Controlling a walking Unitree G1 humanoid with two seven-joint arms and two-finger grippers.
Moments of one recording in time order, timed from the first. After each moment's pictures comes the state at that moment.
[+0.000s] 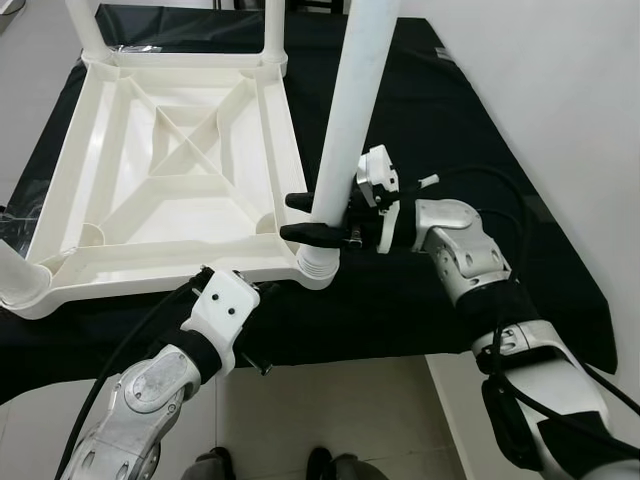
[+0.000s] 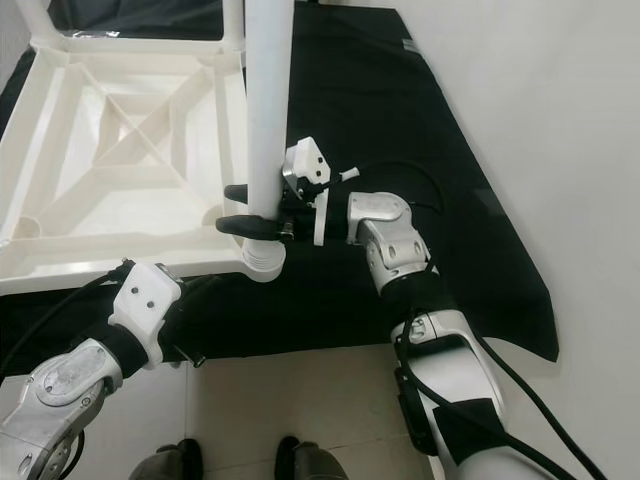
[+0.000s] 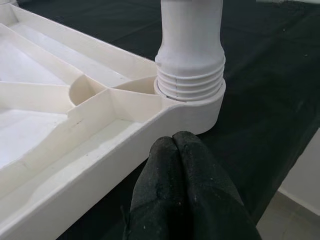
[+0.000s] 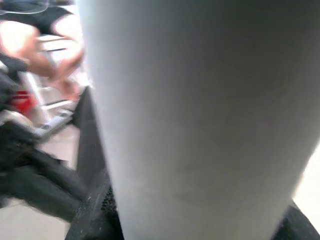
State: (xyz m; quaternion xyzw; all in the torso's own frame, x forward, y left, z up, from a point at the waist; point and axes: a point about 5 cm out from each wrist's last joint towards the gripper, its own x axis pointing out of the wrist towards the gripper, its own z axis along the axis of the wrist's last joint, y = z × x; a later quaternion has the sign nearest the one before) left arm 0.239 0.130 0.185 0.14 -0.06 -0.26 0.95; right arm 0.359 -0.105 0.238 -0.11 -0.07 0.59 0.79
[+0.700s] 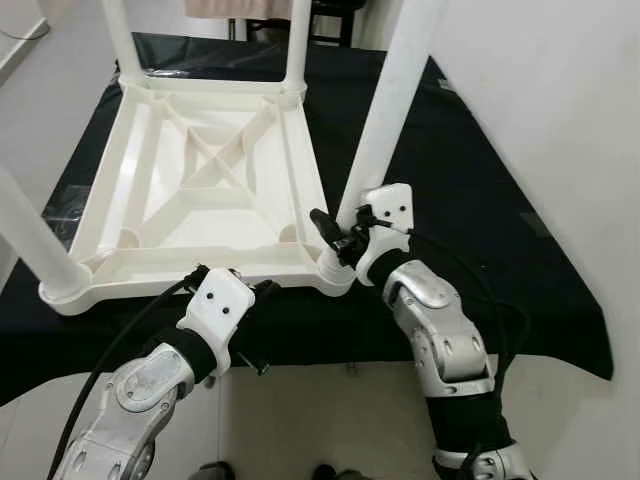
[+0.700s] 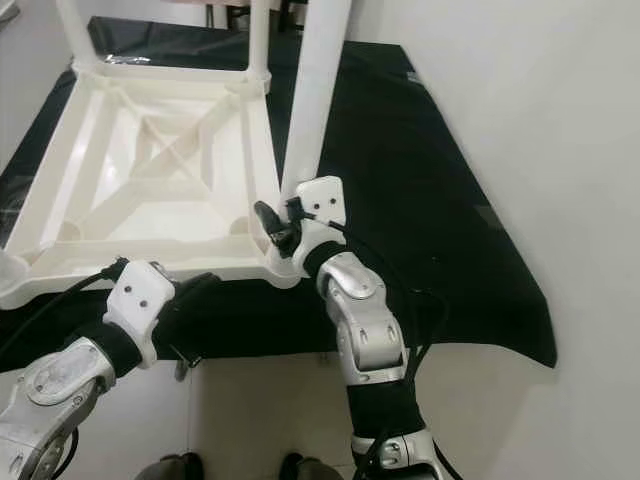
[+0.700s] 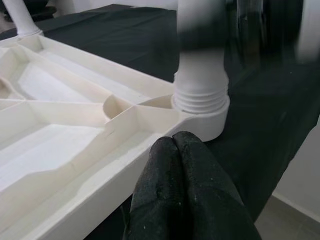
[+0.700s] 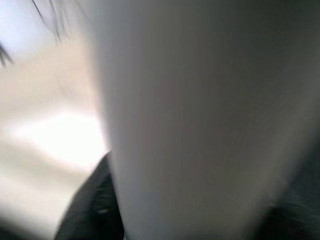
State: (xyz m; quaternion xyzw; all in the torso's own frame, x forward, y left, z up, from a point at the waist) left arm 0.239 0.136 0.190 0.14 -0.07 -0.26 0.95; right arm 0.328 -0.081 0.187 -0.03 0.03 0.24 0.97
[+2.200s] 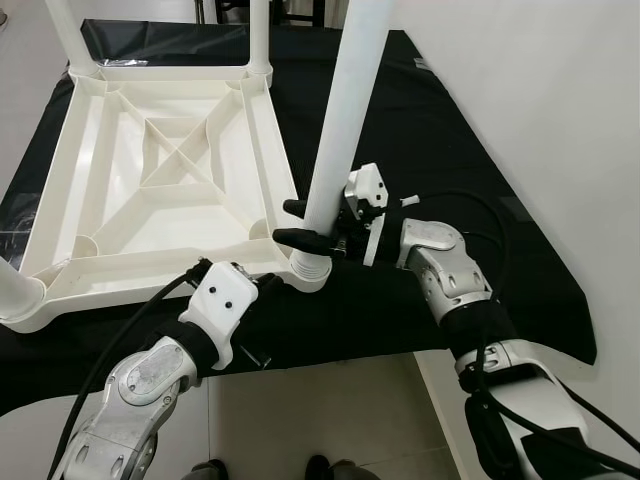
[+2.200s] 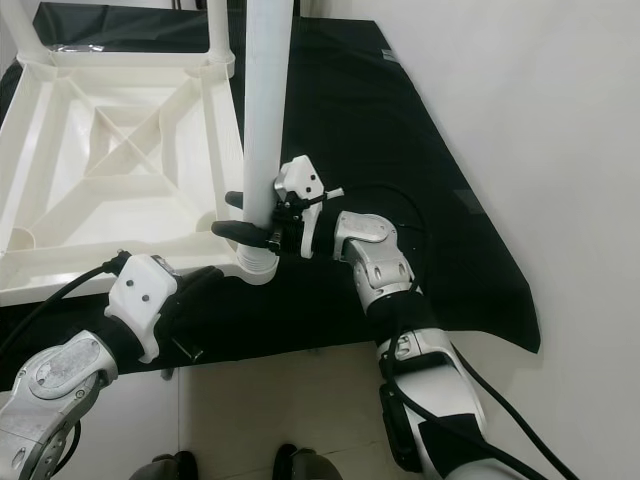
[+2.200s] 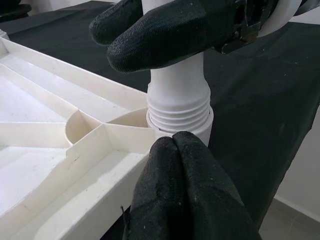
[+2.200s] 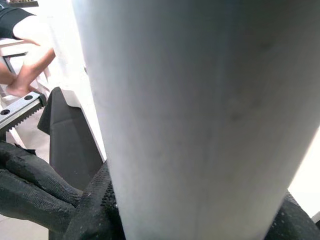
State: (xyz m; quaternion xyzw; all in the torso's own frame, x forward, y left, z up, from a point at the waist) left arm 0.241 0.130 0.194 0.14 -0.08 -0.27 0.95; right arm 0.365 -0.087 0.229 -0.09 -0.08 0.58 0.80
